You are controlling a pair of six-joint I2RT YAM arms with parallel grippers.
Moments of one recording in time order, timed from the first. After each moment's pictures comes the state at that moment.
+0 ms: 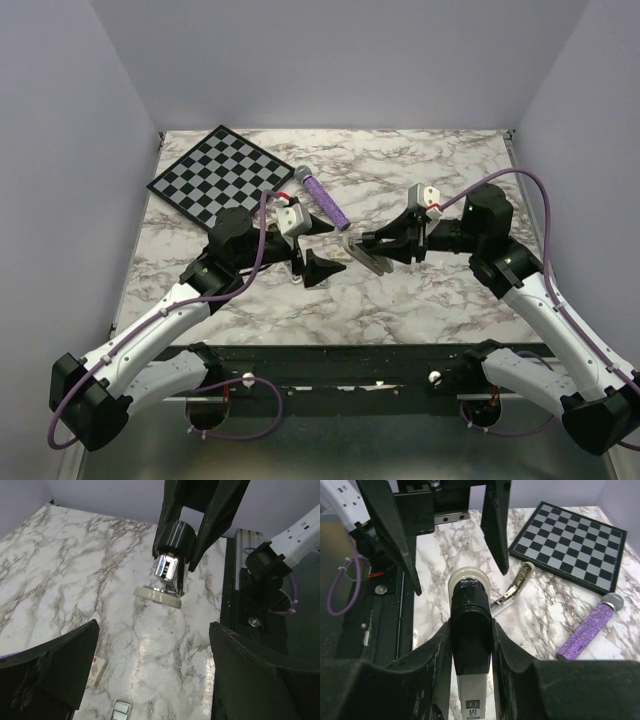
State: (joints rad) left arm -0.66 0.94 0.76 0.14 0.65 -0.02; right arm 0.47 0.96 0.95 -0.19 -0.91 -0.27
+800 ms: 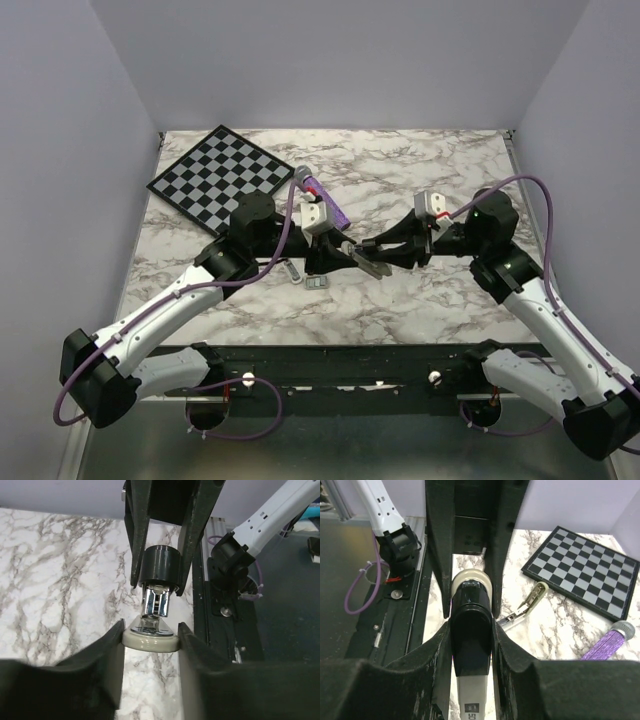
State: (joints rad) left arm -0.72 1.10 0.93 0.05 0.80 0.01; right arm 0.47 0.93 0.90 -0.08 -1.06 -0.24
